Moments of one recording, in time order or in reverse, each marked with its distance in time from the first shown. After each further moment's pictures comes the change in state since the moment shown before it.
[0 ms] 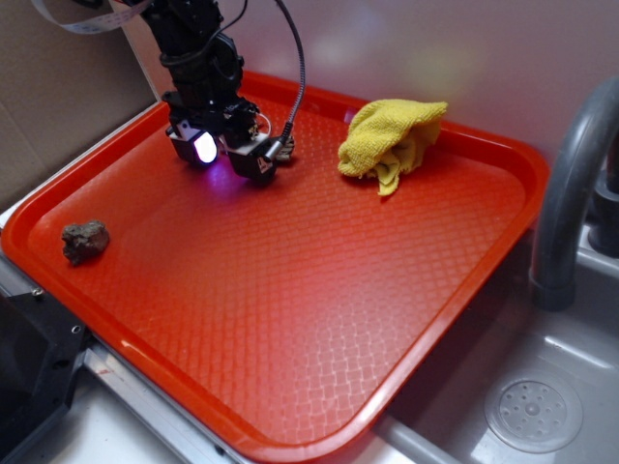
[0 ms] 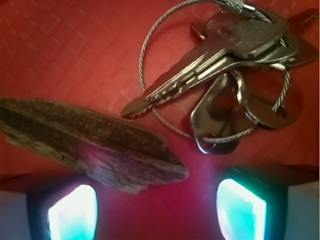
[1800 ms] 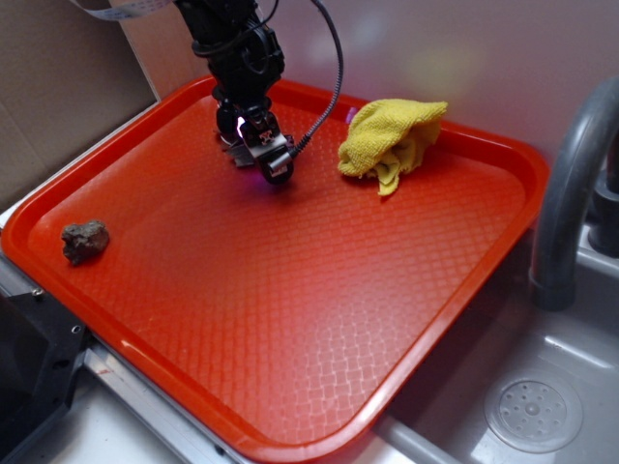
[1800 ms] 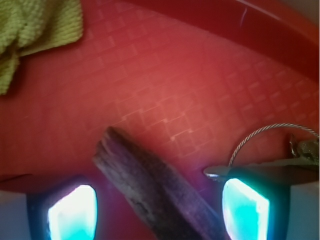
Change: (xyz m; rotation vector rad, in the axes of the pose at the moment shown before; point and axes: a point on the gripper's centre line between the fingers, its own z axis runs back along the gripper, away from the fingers) arm 0.021 -0.026 0.005 0.039 -0.086 -0.519
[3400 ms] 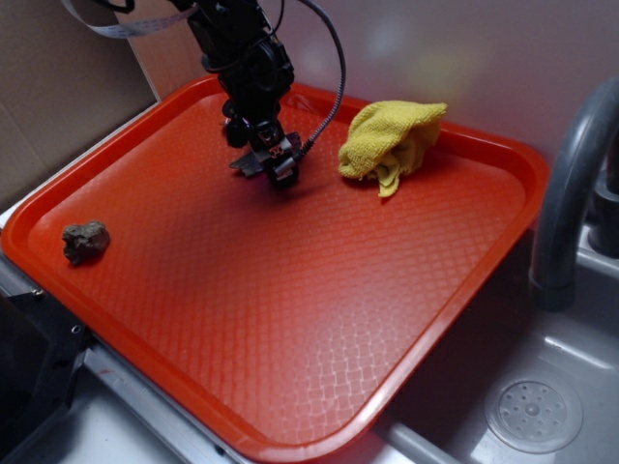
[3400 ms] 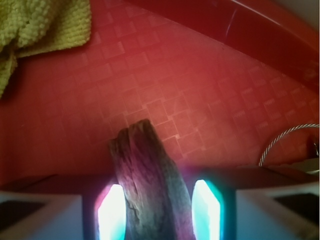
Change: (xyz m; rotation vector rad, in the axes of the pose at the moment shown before) arm 0.000 -0.010 -0.015 0.067 0.003 -0.061
